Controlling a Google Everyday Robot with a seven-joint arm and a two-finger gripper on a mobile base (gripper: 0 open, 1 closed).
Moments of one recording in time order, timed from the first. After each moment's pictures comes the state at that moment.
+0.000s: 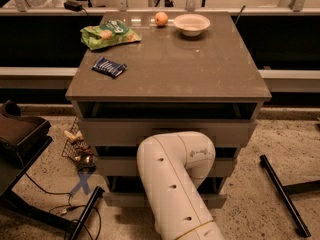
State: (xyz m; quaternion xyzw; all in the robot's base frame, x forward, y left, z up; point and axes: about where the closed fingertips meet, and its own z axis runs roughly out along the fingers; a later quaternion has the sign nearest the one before) arm 0.546 -0.015 0.156 -0.77 0.55 -0.21 0.25
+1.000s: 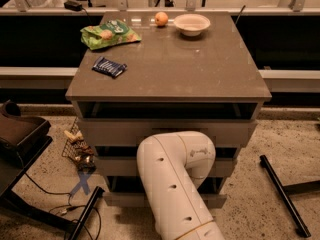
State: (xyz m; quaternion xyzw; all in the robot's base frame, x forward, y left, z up) arm 0.542 -0.018 0.156 -0.77 0.55 -0.21 0.24
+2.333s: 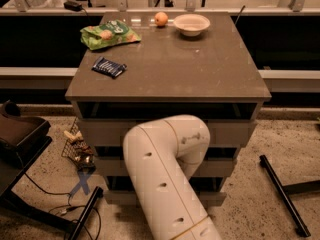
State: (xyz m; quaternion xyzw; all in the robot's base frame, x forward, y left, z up) arm 0.570 -0.033 0.202 -0.78 0.54 -0.22 0.20
